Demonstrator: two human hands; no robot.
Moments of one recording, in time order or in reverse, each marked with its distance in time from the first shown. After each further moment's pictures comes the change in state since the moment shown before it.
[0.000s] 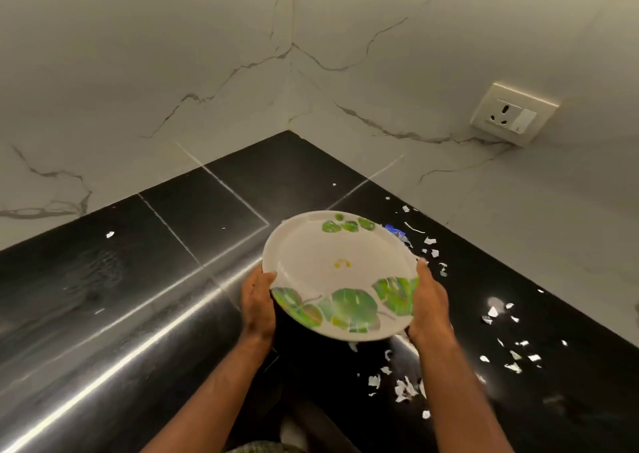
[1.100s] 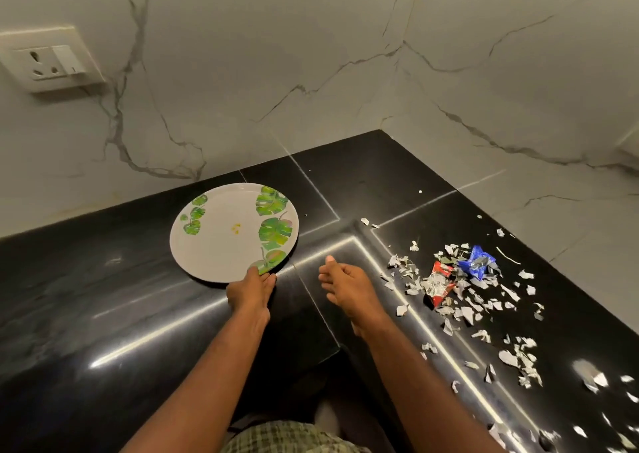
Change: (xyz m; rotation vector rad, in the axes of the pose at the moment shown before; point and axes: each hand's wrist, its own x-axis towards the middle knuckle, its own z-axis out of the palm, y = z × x) left_hand 0.051 0.008 -0.124 -0.263 0.711 -0.352; right_hand -0.061 0.100 0.167 -0.675 -0.696 -0.078
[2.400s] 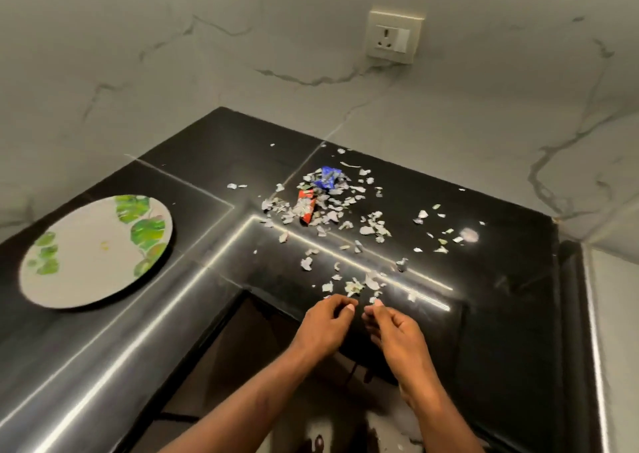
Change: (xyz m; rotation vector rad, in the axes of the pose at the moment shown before) left_hand -0.235 -0.187 -0.057 1.339 -1.301 0.425; right_hand -0.272 0.180 -0.128 0.342 0.621 0.104
